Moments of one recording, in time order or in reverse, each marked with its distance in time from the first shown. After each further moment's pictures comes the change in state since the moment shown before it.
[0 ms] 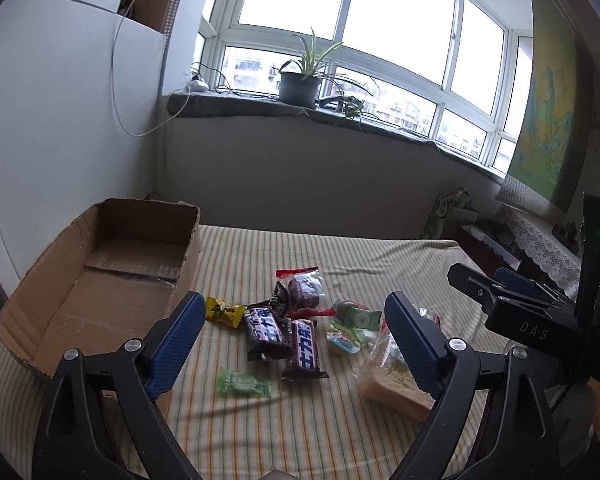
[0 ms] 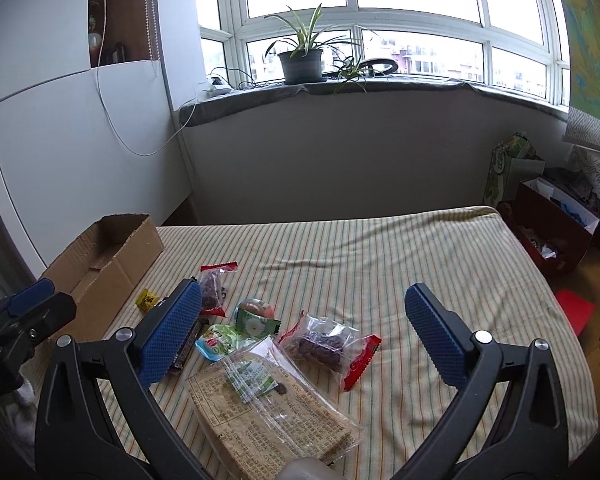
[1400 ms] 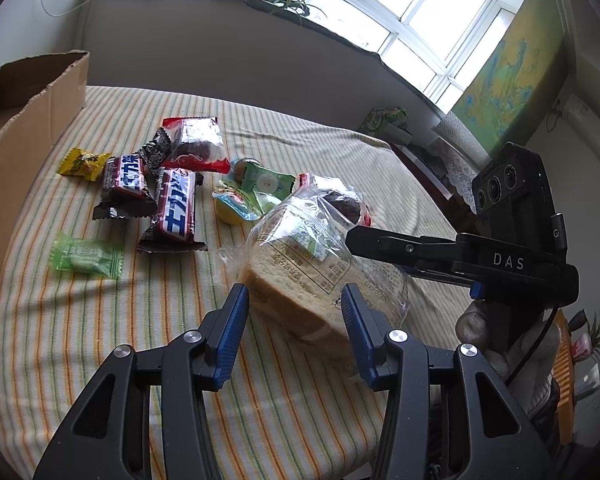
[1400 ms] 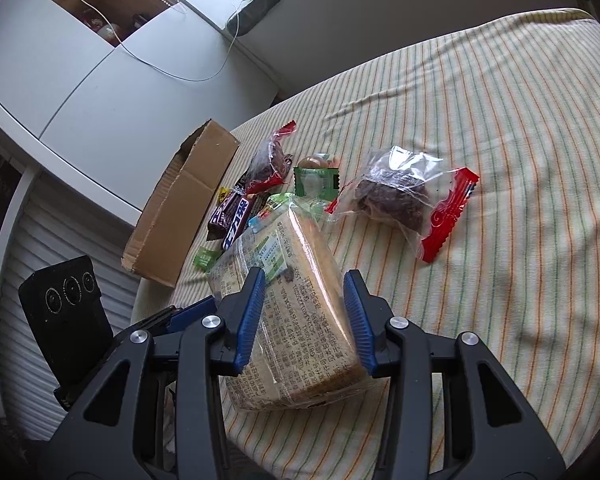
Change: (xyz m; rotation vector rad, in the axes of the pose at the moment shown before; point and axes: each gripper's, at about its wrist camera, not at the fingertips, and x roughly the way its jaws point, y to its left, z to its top) left arm 0.048 -0.033 -0.068 -0.067 0.341 -0.306; right arm 0.067 -0.045 -0.065 0.253 0.436 0.523
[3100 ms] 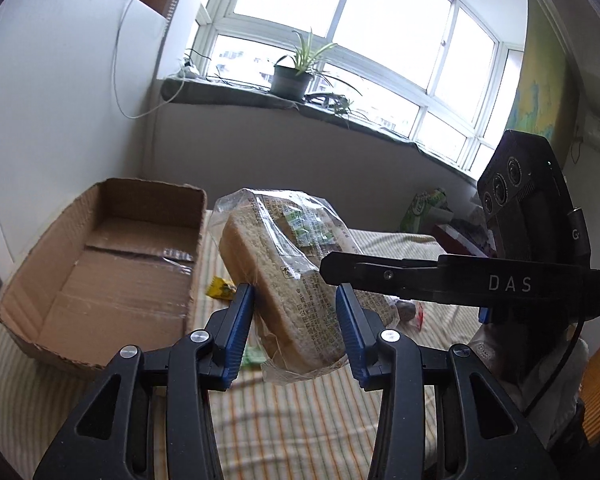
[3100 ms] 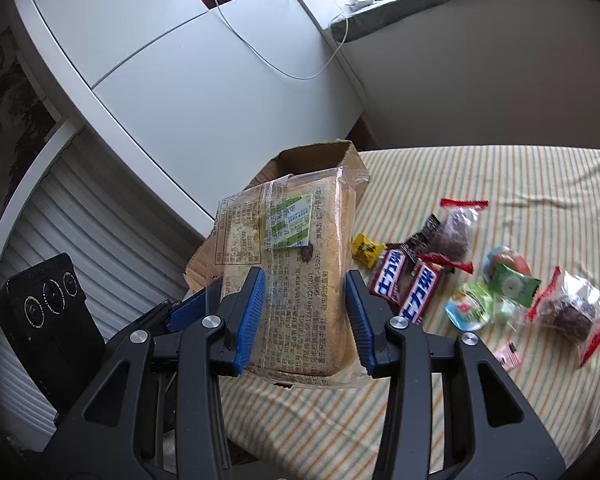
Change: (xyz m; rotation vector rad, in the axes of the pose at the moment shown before) left arm -0.114 0.038 0.035 0.038 -0.327 0.205; right arm 0.051 0.170 0.041 -0.257 -0.038 0.054
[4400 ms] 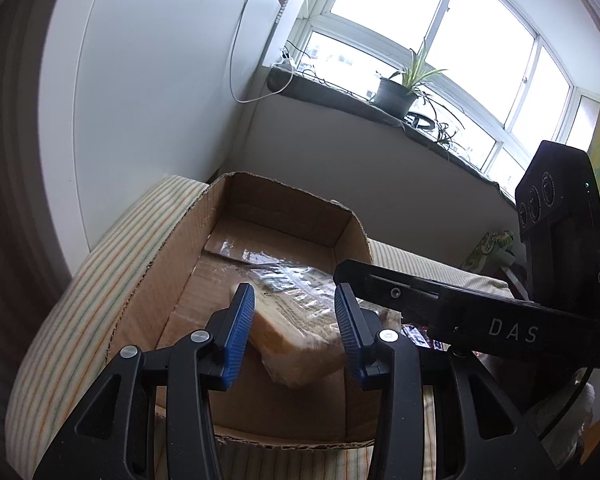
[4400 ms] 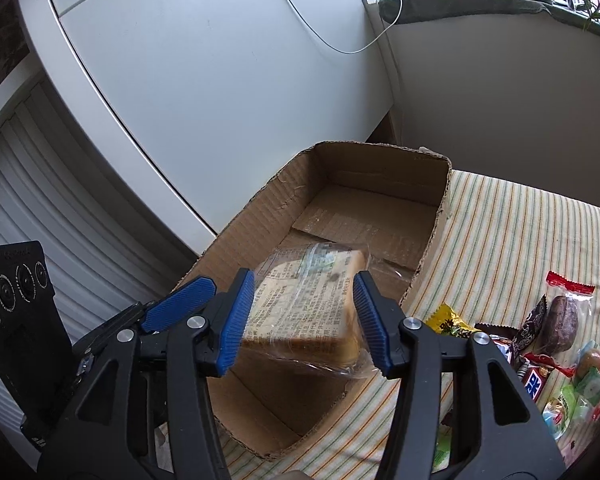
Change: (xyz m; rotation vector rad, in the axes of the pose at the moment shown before) left arm 0.005 0.114 0.011 -0.190 -0.006 0.178; right arm 0.119 0.069 0.034 -0.133 0.072 -0.085
